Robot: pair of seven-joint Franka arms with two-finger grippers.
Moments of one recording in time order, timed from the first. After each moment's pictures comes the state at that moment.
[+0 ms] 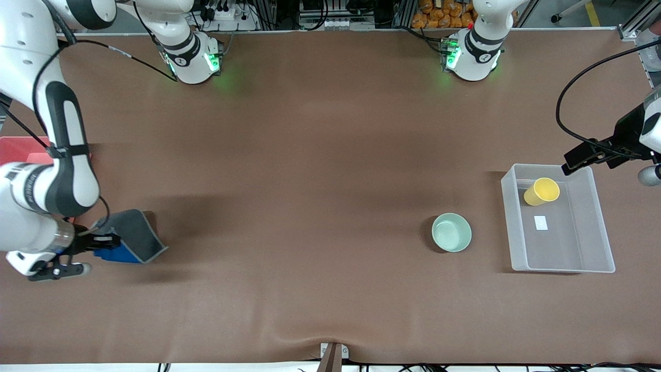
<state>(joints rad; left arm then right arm) 0.51 0.13 -0.62 -1.48 0.06 1.66 -0.26 -0.13 0.63 -0.03 -1.42 -0.03 2.02 -0.28</state>
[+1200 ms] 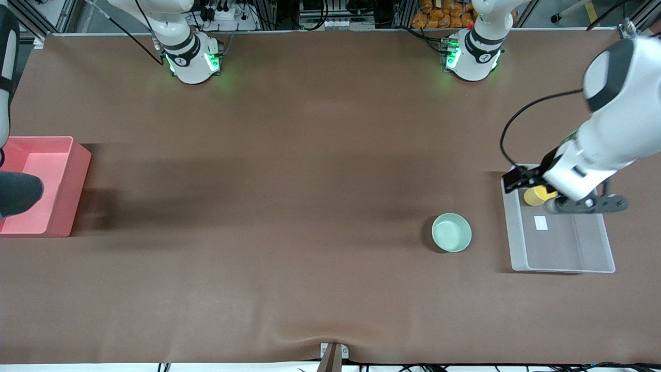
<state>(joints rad) 0.41 0.30 -0.69 -1.57 0.22 1.80 -0.29 -0.09 0.36 -0.20 -1.41 -0.42 1.78 -0.37</state>
